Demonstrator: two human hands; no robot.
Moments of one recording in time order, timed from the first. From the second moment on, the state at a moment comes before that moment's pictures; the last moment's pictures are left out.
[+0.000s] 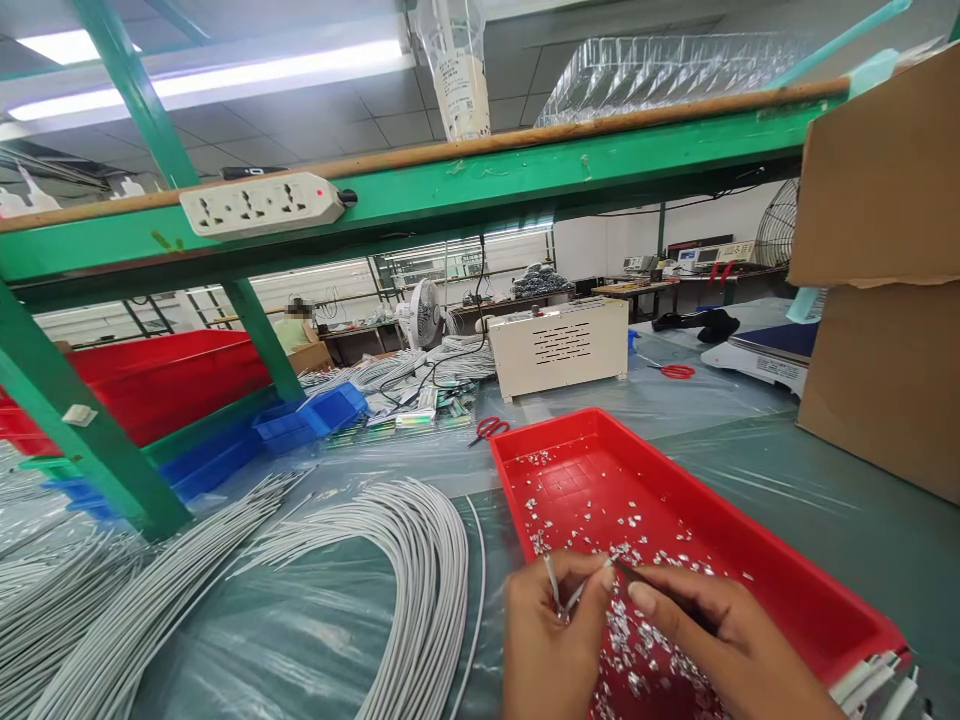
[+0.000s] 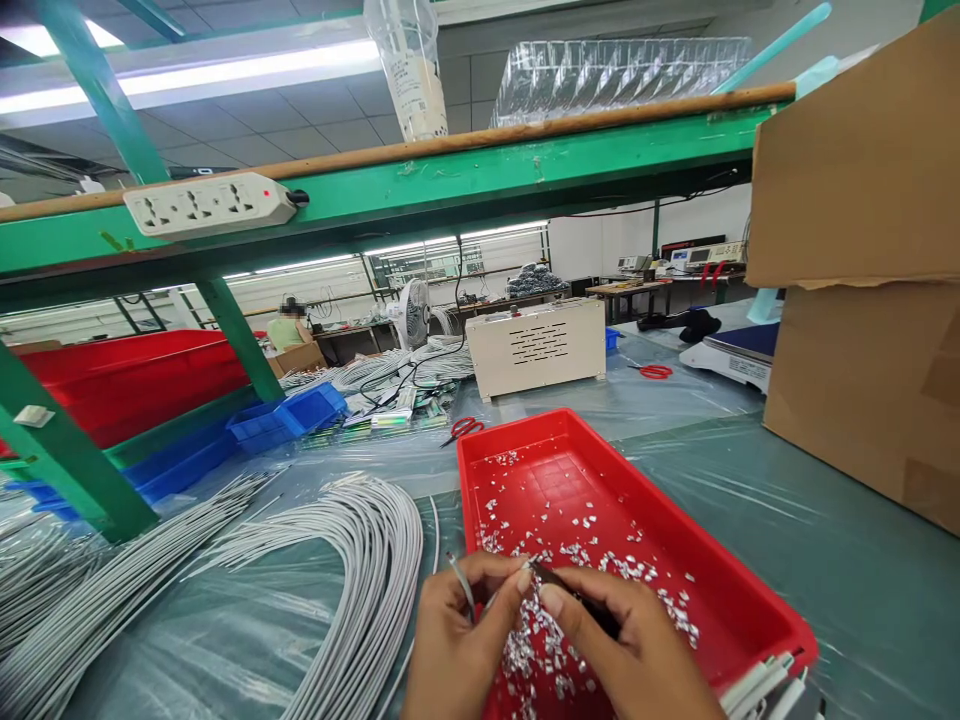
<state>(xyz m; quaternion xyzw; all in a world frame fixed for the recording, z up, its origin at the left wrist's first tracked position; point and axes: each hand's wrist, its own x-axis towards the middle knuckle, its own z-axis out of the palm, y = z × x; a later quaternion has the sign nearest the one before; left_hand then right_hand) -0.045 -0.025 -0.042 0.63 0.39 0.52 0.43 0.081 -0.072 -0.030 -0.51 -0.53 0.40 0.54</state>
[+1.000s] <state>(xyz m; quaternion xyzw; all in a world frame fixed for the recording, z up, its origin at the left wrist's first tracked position) -0.037 -0.038 -0.053 0.66 0.38 0.52 0.38 0.080 -0.070 -0.035 -0.51 -0.37 0.41 0.66</state>
